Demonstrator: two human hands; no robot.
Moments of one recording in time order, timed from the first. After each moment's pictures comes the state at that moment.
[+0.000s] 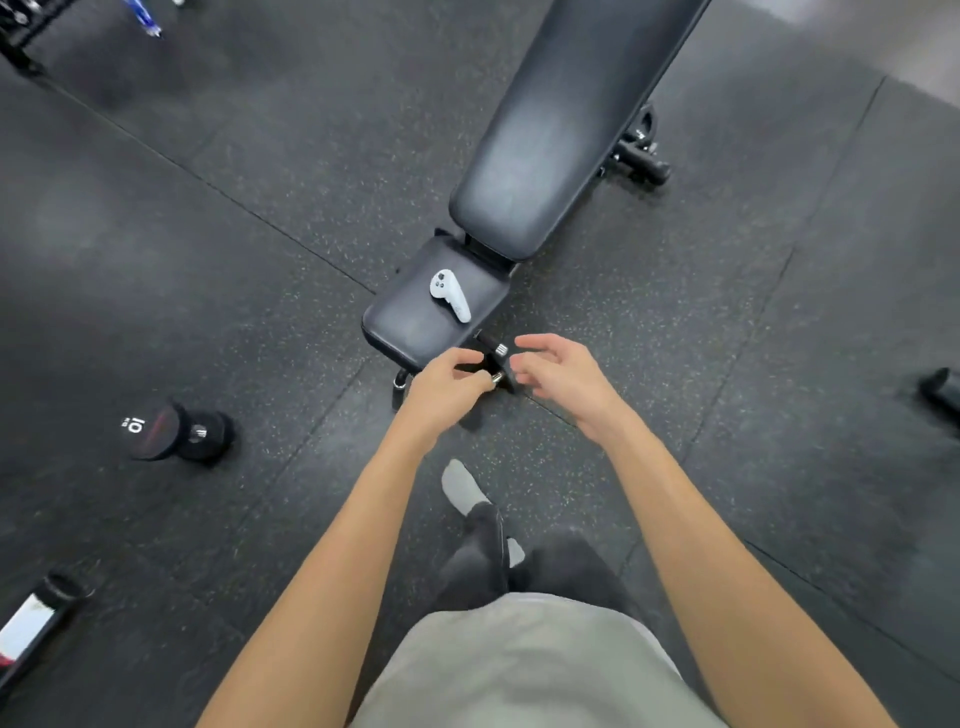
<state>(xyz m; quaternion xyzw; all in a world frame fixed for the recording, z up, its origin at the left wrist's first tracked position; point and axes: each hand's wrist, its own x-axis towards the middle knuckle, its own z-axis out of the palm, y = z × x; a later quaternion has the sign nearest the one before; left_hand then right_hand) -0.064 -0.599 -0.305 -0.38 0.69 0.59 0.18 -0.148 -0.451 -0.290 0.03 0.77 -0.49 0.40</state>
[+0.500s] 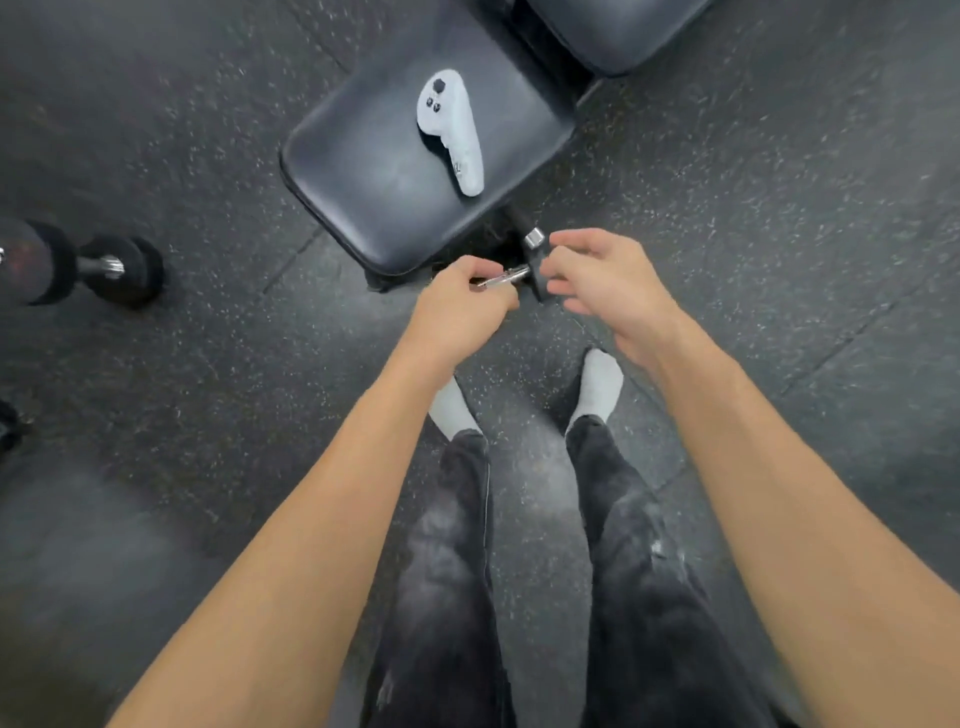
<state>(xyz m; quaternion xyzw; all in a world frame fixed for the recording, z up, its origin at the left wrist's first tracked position) -0.195 -0.595 -0.549 -0.52 0.62 0.56 0.20 -0.303 -0.484 -0.553 0.06 0.78 -0.40 0.49</state>
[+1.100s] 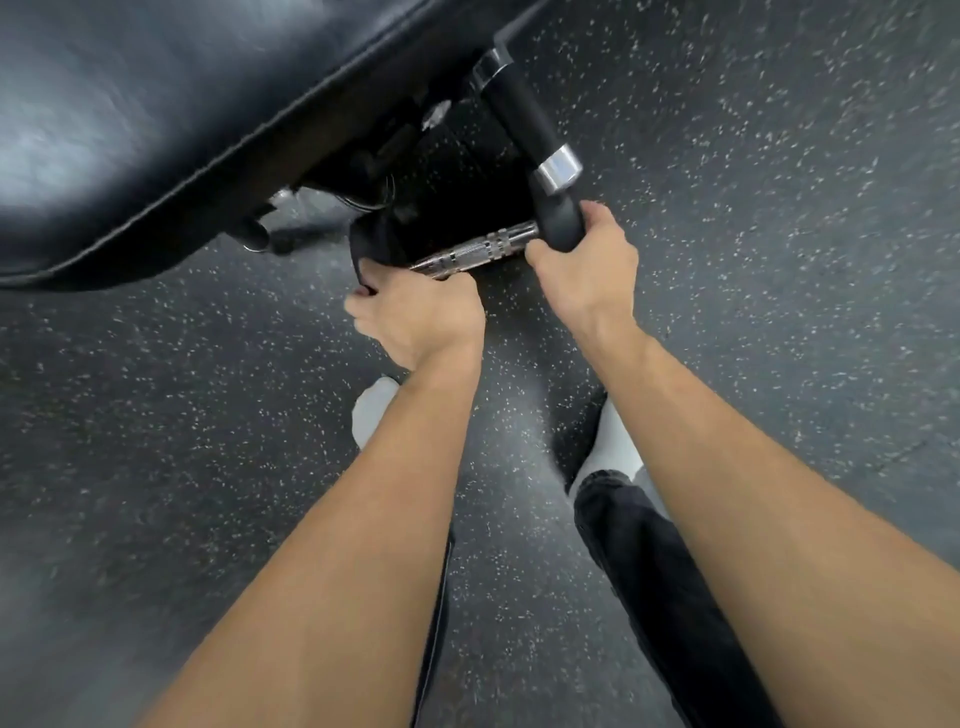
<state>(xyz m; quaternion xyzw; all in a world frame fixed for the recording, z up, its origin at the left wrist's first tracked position) -0.221 -0.566 -0.915 -0.78 0.52 0.34 0.09 -0.309 -0.493 -0.932 0.02 0.87 -0.28 0.41</state>
